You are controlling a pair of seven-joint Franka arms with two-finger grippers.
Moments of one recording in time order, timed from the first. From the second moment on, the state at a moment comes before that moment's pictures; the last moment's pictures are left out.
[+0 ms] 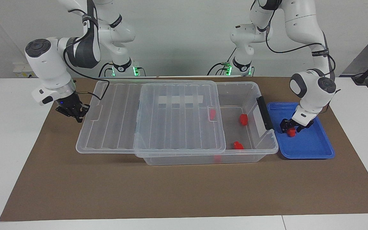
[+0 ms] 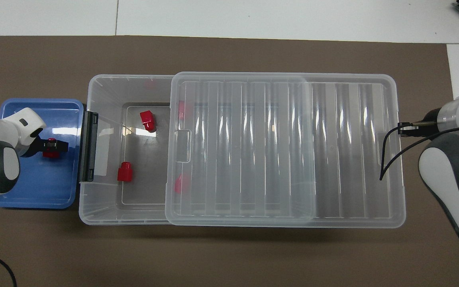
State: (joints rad) left arm 0.02 0.23 0.13 -2.14 0.00 2.41 0.22; right arm 0.01 0.02 -0.08 -1.97 -0.04 2.07 -0.03
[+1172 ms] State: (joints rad) left arm 0.00 0.06 0.12 -1.86 0.00 1.90 0.18; right arm 0.01 0.04 0.05 -1.97 0.00 2.08 -0.02
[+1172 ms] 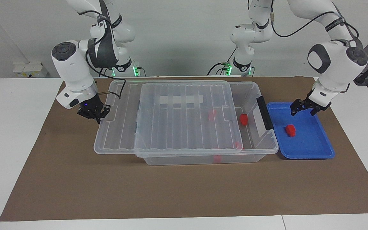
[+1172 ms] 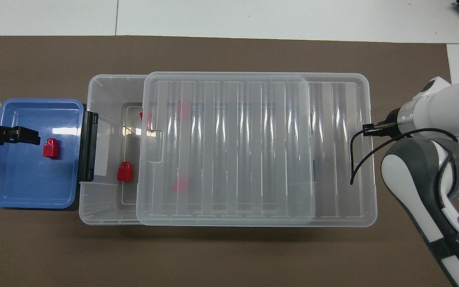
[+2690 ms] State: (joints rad) left arm -0.14 0.03 0.09 -1.66 0.00 1.61 0.12; right arm 0.01 0.08 0.18 -1.95 0.08 2.14 0.06
